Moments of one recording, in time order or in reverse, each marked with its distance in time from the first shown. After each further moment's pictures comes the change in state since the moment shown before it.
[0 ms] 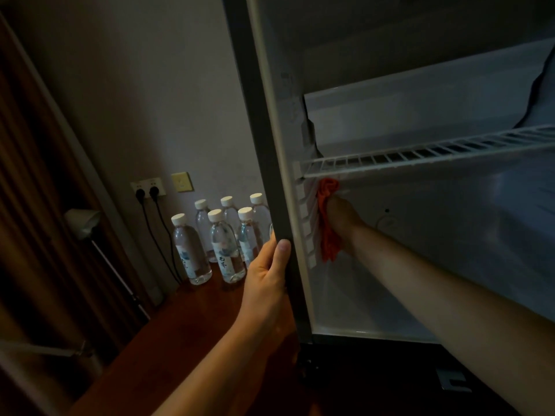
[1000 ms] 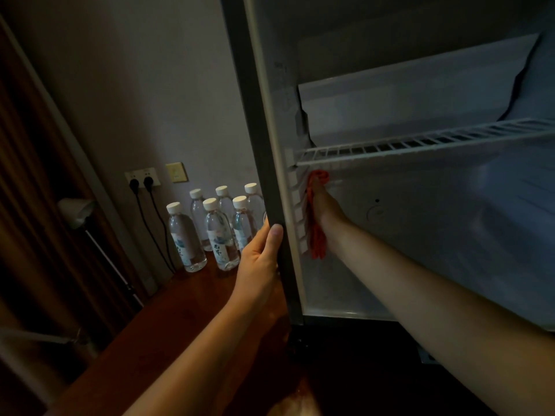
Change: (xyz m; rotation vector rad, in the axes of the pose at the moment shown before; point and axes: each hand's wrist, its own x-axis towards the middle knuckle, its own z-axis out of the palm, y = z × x) left_hand -0.004 0.006 0.004 -0.037 -0.025 -0.022; right_hand -0.015 0.008 0.017 0.280 -0.036 0.071
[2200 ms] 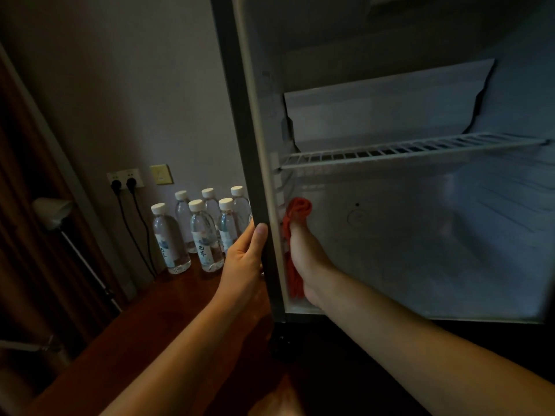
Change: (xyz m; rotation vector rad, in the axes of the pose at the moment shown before) left_hand 0.000 0.000 0.000 0.003 0.001 -0.001; right_hand -0.046 0.046 0.004 -0.048 -0.112 0.047
